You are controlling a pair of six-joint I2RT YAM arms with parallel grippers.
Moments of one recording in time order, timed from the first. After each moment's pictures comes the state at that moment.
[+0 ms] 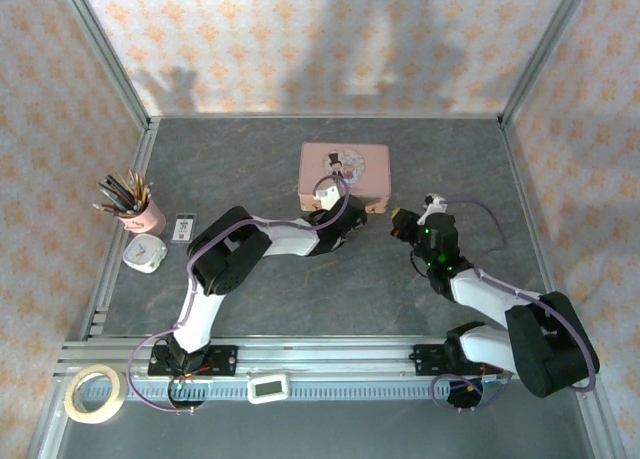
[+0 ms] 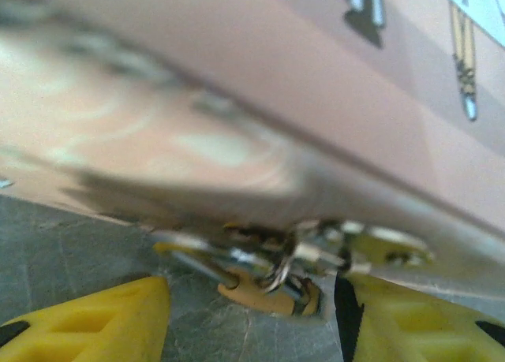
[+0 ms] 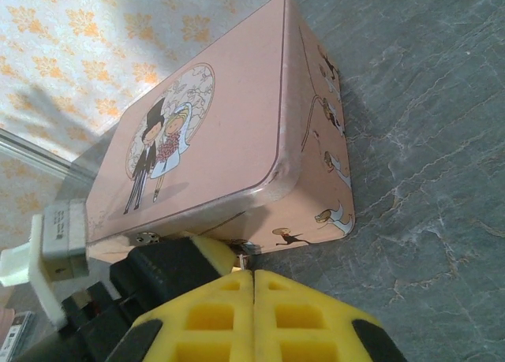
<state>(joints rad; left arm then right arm) -0.80 2.11 1.27 0.09 -0.38 -1.07 0.33 1.18 0.32 0.51 -0.04 0.72</state>
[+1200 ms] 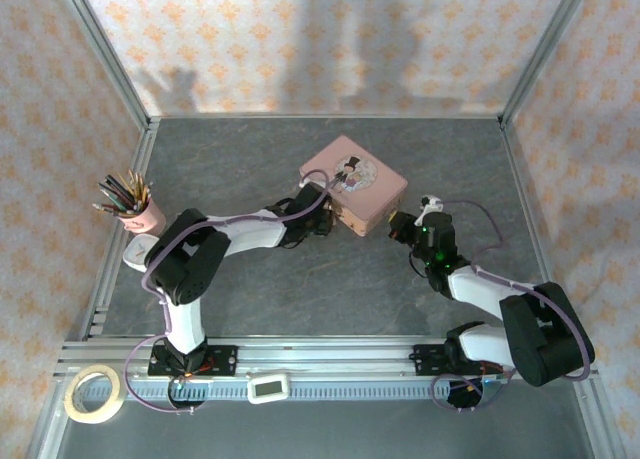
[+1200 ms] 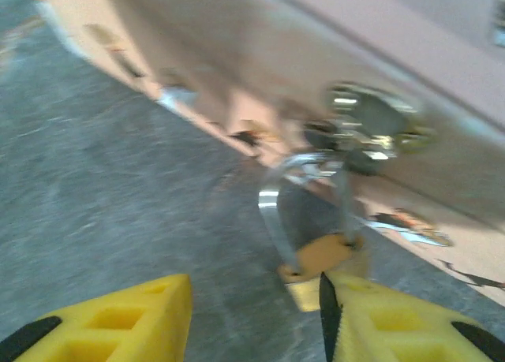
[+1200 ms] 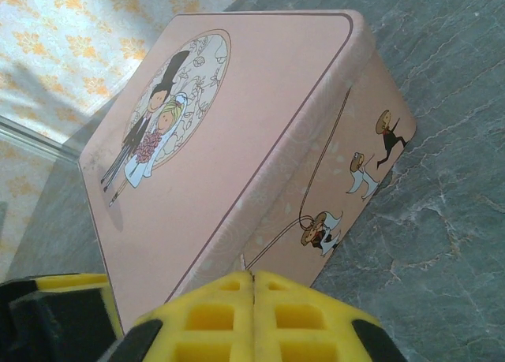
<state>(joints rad) -0.64 1.84 1.06 -0.09 -0.17 -0.47 0.32 1.24 0.33 0.51 -0.08 0.72</state>
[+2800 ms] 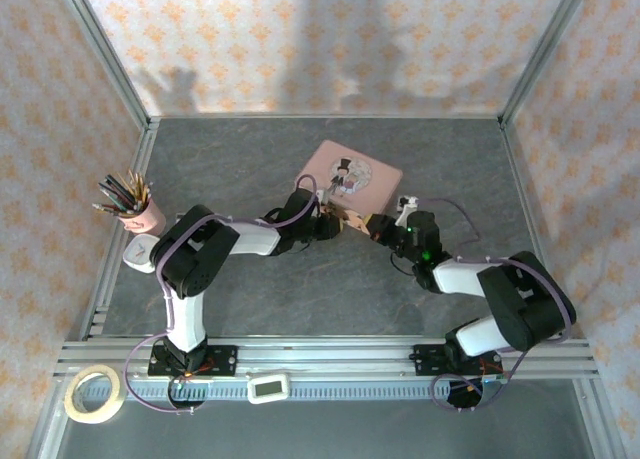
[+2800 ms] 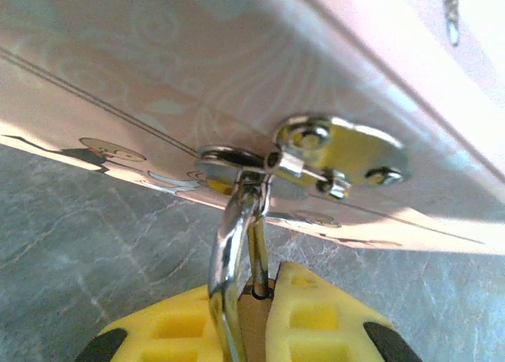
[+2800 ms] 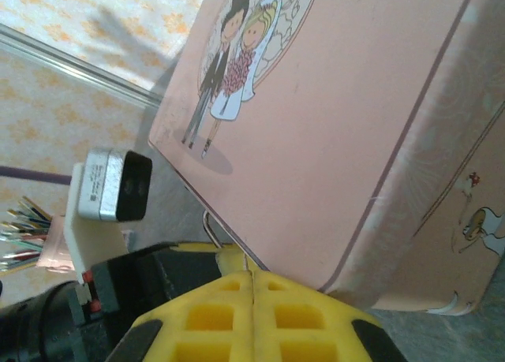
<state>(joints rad) -0.60 1.90 0.93 0.29 0.26 -0.73 0.42 1.45 0.36 0.74 -0.28 0.90</state>
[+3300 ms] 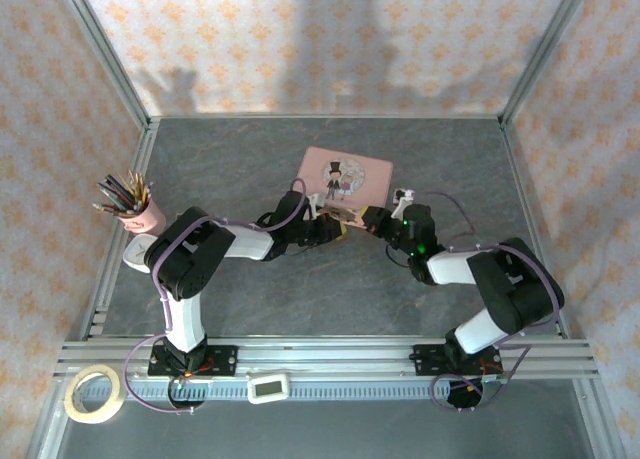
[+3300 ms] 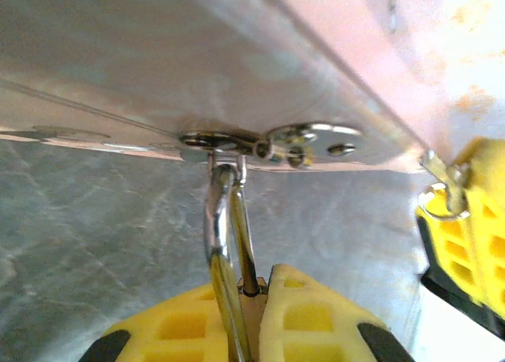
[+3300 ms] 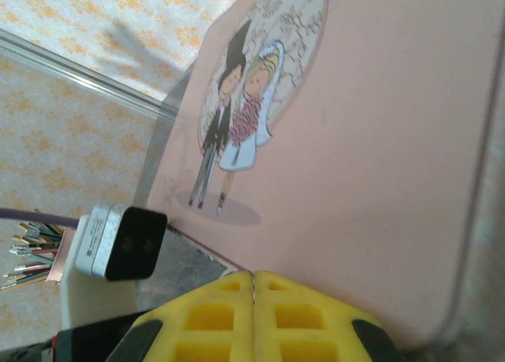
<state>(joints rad) -0.59 1.88 0.84 0.48 0.47 -0.97 0.41 1.54 0.44 0.79 -0.28 0.89</state>
